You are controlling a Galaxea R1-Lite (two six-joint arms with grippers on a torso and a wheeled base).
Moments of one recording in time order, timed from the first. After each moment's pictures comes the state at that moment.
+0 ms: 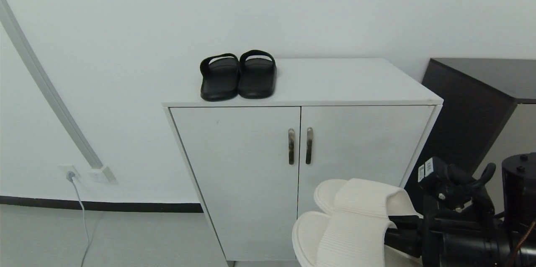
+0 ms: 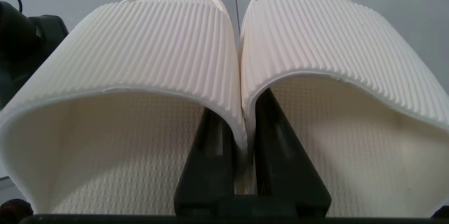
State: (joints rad) left arm 0.00 0.00 0.00 0.00 -0.05 0.00; right arm 0.69 1.38 -0.45 -0.55 0.32 -0.06
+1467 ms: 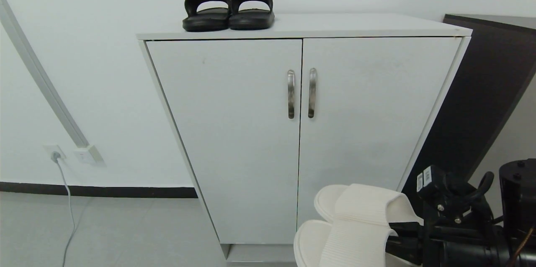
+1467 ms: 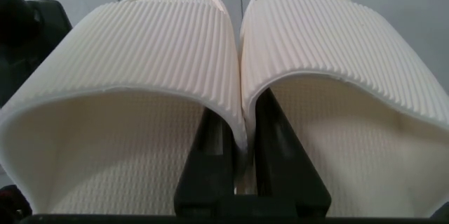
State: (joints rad) left arm 0.00 0.01 -0.13 0.02 -0.03 -0.01; right arm 0.69 1.38 -0.43 -0.55 0.32 -0.09
